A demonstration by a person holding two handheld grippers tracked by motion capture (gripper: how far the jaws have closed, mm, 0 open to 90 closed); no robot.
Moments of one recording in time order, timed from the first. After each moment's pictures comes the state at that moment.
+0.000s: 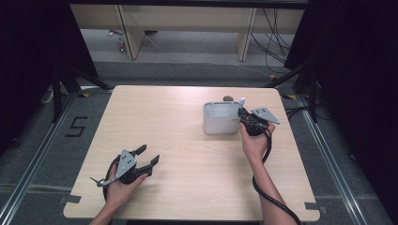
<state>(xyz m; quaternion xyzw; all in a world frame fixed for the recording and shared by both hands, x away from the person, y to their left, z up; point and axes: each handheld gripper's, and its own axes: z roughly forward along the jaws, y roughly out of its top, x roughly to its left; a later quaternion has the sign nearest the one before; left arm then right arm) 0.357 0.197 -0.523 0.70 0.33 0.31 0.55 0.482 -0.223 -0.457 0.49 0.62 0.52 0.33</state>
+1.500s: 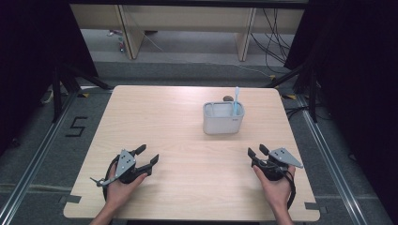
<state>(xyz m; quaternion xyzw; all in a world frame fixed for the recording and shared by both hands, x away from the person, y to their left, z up) 0.357 0.198 -0.523 0.69 0.34 0.31 0.55 0.355 -0.269 -0.489 0.49 0.66 0.48 0.30</state>
